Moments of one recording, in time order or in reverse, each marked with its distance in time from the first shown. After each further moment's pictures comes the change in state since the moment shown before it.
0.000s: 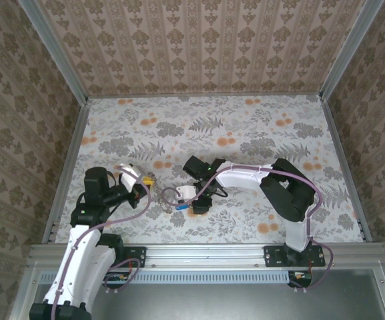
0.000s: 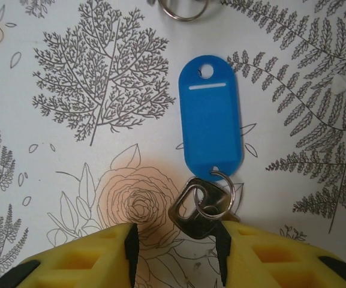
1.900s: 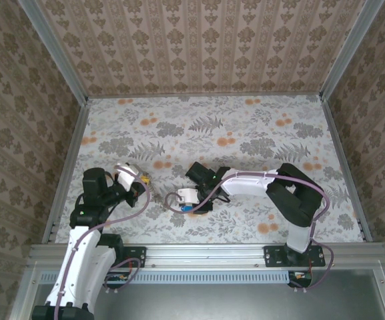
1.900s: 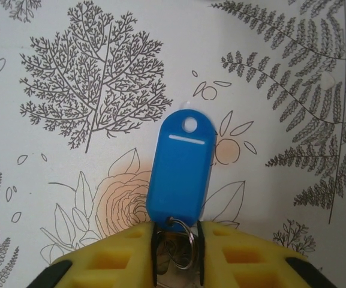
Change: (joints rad) left arm 0.033 -0.013 0.000 -0.023 -0.092 0.000; right arm 0.033 -0.083 -0.134 0.164 0.073 0.075
